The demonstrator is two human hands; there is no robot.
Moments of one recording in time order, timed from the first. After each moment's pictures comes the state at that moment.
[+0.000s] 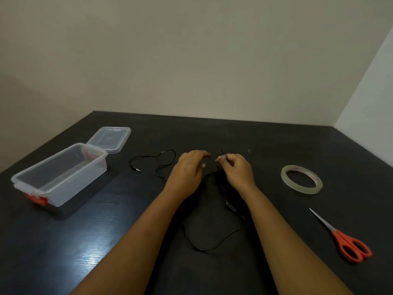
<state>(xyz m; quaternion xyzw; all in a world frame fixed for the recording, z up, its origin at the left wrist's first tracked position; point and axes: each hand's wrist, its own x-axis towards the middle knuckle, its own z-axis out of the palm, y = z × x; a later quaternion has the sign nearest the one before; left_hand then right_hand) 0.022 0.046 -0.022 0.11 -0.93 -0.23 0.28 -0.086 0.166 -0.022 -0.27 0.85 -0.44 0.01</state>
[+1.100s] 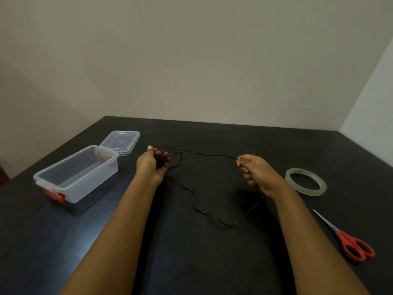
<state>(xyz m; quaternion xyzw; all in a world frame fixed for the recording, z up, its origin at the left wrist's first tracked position) 0.061 -0.007 0.016 0.34 -0.27 -0.82 0.37 -0.090 0.210 0.016 -0.28 0.74 -0.55 0.28</state>
